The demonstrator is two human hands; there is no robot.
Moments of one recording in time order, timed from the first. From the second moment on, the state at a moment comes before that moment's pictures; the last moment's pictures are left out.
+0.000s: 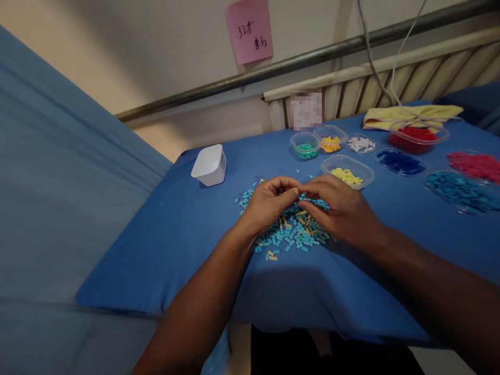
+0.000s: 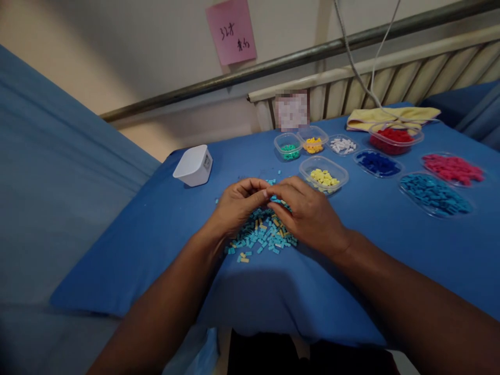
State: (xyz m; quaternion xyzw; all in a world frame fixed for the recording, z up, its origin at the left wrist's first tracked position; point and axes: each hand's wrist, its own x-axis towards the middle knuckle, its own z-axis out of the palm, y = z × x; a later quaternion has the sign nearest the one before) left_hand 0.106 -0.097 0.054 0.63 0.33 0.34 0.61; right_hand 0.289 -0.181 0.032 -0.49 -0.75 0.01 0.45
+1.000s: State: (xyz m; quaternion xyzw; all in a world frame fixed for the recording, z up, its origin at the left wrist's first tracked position) left_hand 0.054 -0.042 0.030 0.93 0.36 0.10 0.02; right_hand 0.379 -0.158 0.019 -0.64 -0.69 -0.14 0.31
